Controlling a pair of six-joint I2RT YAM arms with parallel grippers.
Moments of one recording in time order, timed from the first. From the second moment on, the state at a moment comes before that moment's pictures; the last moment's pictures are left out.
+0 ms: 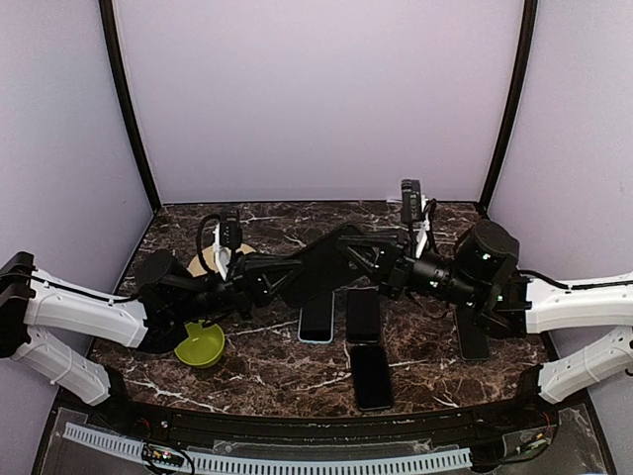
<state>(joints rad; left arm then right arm) -0.98 1.34 0.53 1.12 0.38 -0.47 1.09 1.17 0.68 0.70 -0.17 0.37</state>
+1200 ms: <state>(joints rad) -0.95 1.35 0.57 -0.04 0.28 -0.30 0.95 1.89 1.20 -0.37 -0.54 0.37</state>
